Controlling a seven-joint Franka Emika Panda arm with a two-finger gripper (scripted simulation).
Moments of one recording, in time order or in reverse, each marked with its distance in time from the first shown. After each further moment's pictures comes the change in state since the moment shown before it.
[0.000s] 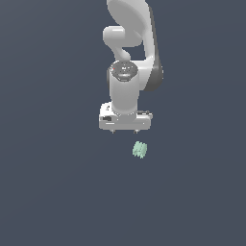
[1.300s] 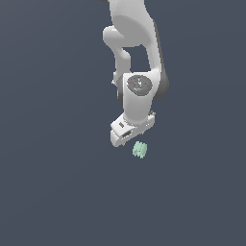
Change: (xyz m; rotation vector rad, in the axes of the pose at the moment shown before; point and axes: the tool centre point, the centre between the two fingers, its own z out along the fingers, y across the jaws) arm 0.014 -0.035 0.034 -0.023 0.001 -0.596
